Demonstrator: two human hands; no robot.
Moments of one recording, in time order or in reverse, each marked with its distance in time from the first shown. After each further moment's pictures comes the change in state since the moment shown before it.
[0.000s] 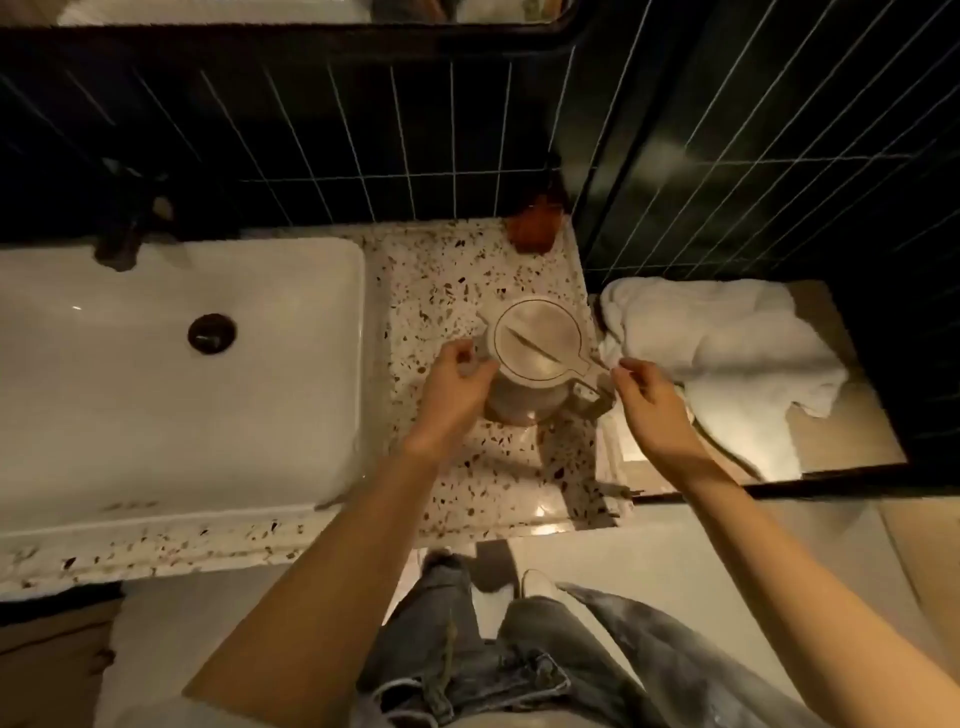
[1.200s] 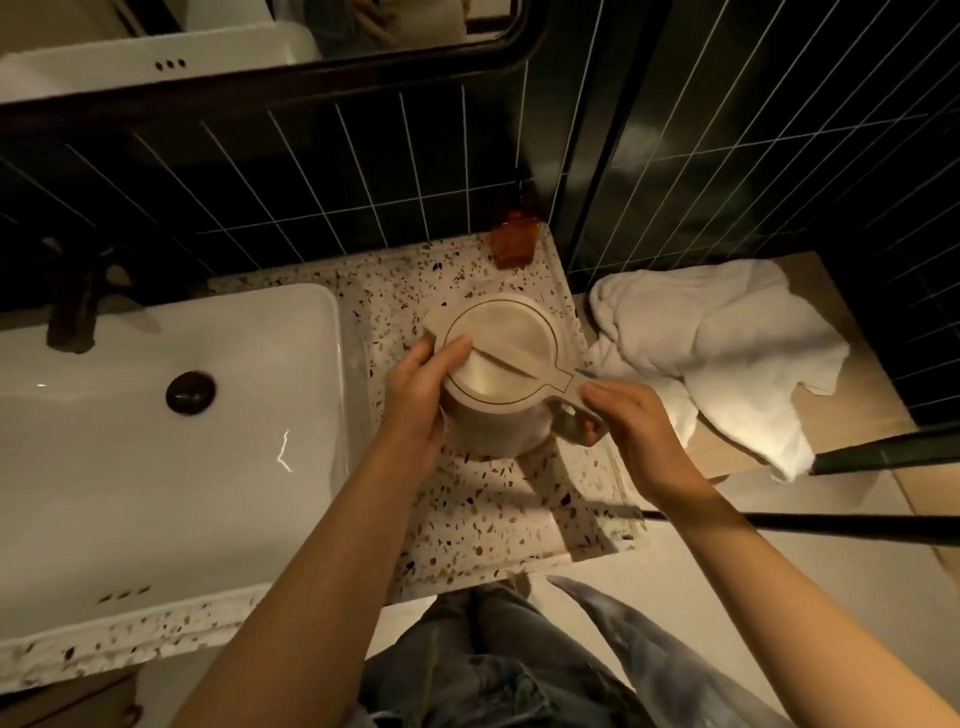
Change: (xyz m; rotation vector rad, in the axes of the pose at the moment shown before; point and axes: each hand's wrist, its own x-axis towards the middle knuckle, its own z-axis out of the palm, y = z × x) left_hand 0.034 0.045 -0.013 -0.597 -0.073 -0.110; right_hand 0.003 -0.035 0.007 0.480 -0.260 -0.198
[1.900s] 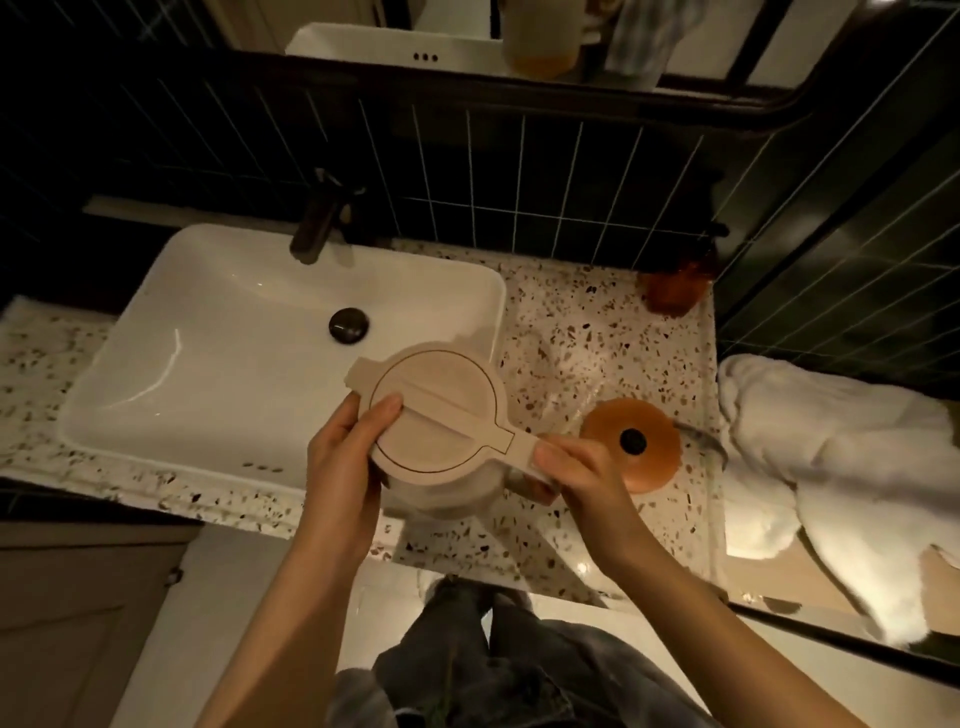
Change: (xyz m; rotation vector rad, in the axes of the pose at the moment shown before) left_hand -0.128 0.031 -0.158 -0.133 0.380 0.231; right_hand -0.018 -0.013 0.156 0.001 -0.413 0.031
